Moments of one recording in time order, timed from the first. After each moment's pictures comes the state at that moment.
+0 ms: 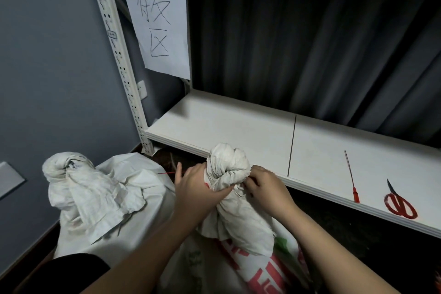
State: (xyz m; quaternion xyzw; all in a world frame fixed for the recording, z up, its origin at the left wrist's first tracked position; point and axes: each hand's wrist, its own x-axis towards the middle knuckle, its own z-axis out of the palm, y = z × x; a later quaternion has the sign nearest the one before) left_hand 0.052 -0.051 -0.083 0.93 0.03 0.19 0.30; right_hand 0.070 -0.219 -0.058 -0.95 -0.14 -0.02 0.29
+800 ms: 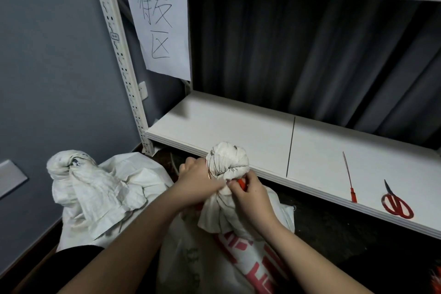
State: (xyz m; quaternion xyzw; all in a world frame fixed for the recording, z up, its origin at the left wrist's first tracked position) left_hand 0.057 -0.042 -0.030 0.94 0.05 -0.10 0.31; right_hand 0.048 -0.190 -0.076 -0.85 -0.02 -0.03 0.52
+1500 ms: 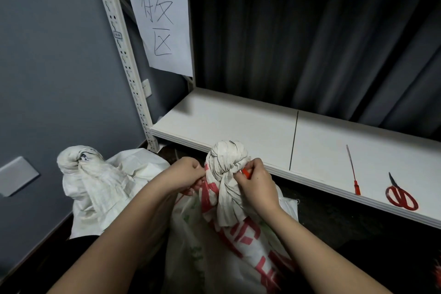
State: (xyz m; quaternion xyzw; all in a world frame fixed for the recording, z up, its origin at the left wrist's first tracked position) left_hand 0.046 -0.017 -0.021 0.87 0.09 -0.17 0.46; right_hand 0.049 -0.193 -0.066 -0.90 0.04 -0.03 0.43
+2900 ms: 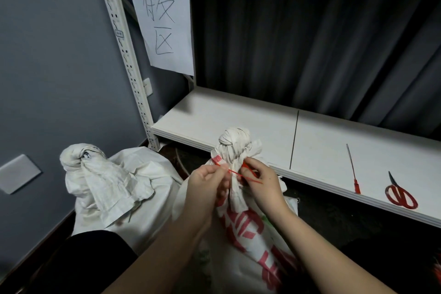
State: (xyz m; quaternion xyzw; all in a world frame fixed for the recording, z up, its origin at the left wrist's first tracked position) left_hand 0.003 -0.075 -0.036 0.59 0.16 0.01 0.79; right_hand 0.038 -0.198 -0.061 -0.78 -0.06 -0.04 0.62
